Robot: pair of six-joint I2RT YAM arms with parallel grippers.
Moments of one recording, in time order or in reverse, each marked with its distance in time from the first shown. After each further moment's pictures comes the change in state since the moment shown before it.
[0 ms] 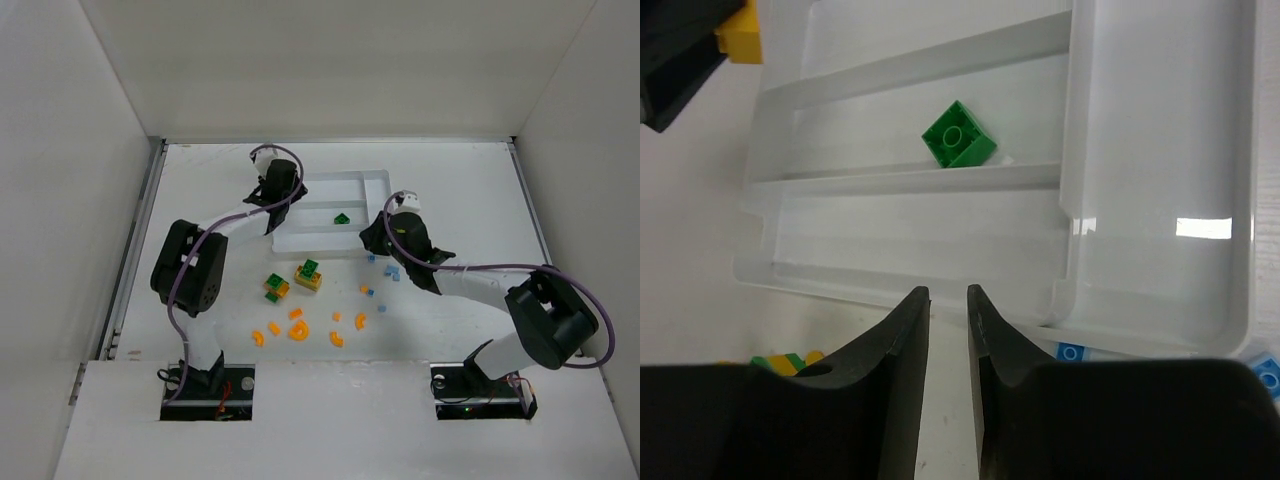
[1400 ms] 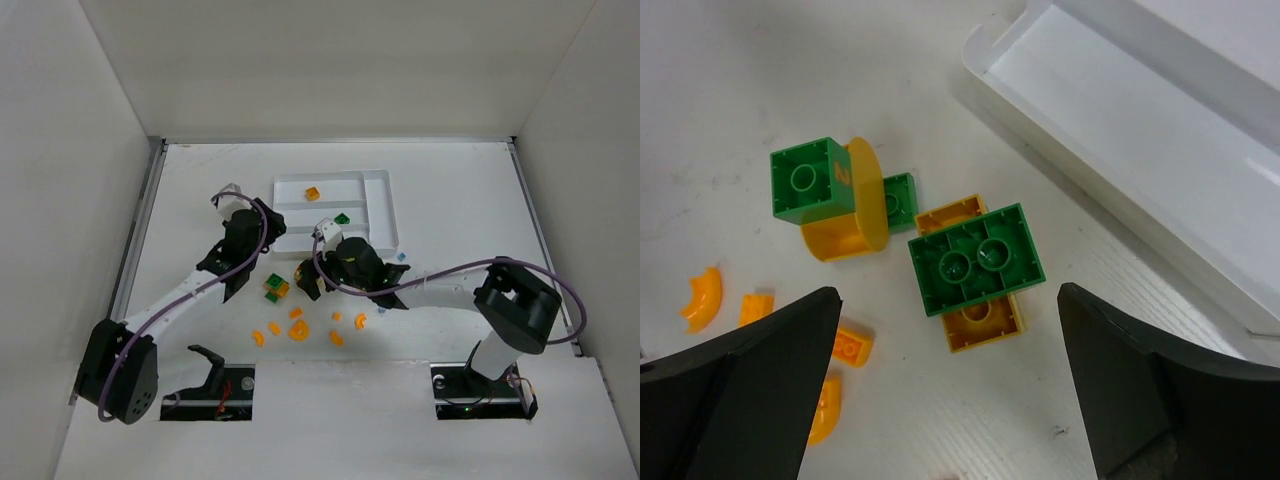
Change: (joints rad) left arm -0.032 -0.645 -0.516 -0.037 -0.036 -0.047; right arm 0.346 0.151 0.126 0.010 -0.165 -0.406
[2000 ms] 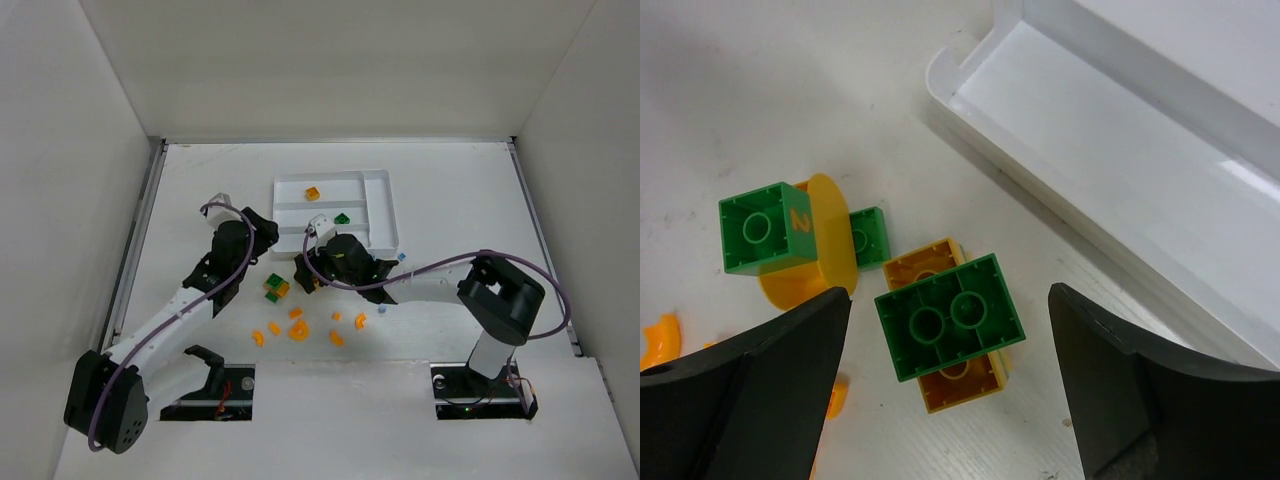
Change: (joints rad) left arm 0.023 -0.170 -0.099 -0.066 0.067 -0.031; right arm 0.000 0.108 0.090 -0.014 0.059 -0.003
